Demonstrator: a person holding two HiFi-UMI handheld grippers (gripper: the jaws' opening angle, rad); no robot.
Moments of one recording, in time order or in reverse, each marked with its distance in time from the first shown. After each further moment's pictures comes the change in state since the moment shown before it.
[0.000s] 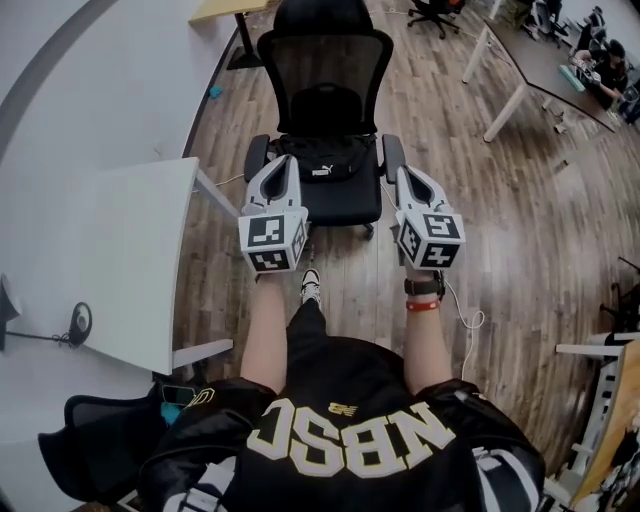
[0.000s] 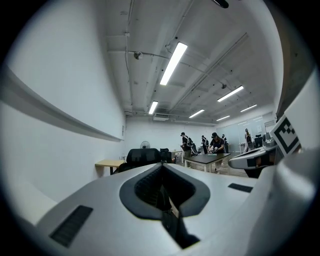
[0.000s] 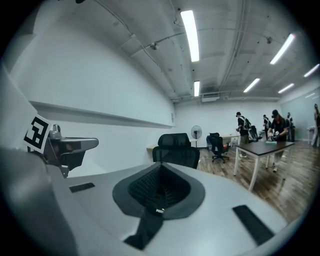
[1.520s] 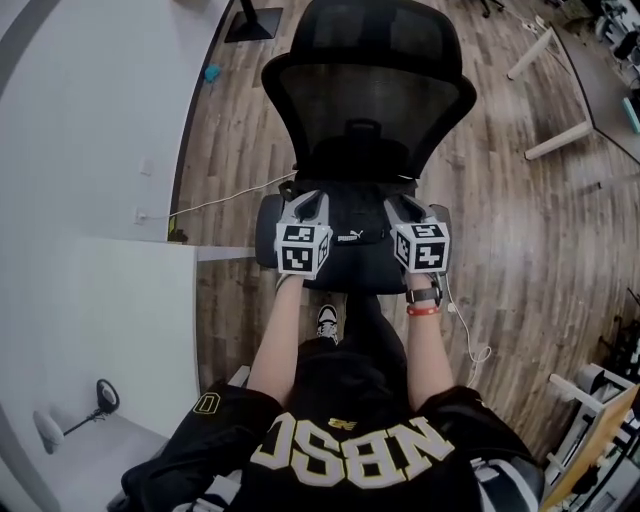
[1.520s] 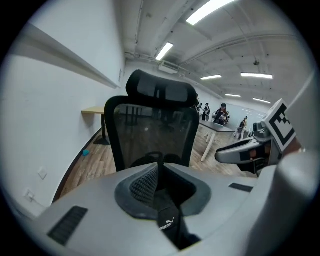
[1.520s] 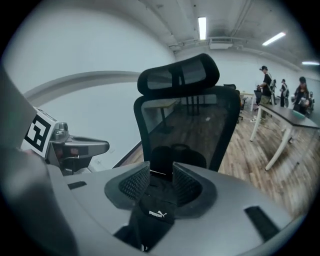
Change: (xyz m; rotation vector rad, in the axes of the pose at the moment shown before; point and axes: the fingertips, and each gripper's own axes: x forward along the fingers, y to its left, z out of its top) left arm 0.349 0.160 -0.266 -0.193 0.557 -0.084; right arm 0.424 -0.055 -0.139 0.089 0.520 0.096
